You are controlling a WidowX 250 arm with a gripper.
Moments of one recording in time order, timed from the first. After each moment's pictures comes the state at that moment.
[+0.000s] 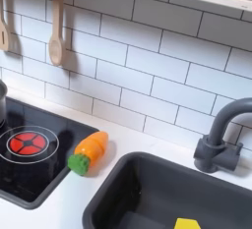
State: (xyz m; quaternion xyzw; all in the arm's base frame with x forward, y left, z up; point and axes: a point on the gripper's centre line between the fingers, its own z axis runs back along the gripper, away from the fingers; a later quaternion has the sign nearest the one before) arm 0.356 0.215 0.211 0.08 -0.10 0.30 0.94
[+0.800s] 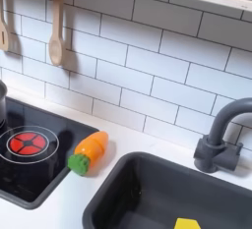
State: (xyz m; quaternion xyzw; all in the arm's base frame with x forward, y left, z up) arm 0.356 0.212 0.207 0.08 -0.10 0.30 0.95
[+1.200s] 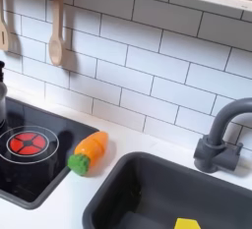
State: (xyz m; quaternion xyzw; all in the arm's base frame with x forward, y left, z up) arm 0.361 0.184 0.215 0.07 -0.11 0.26 0.96
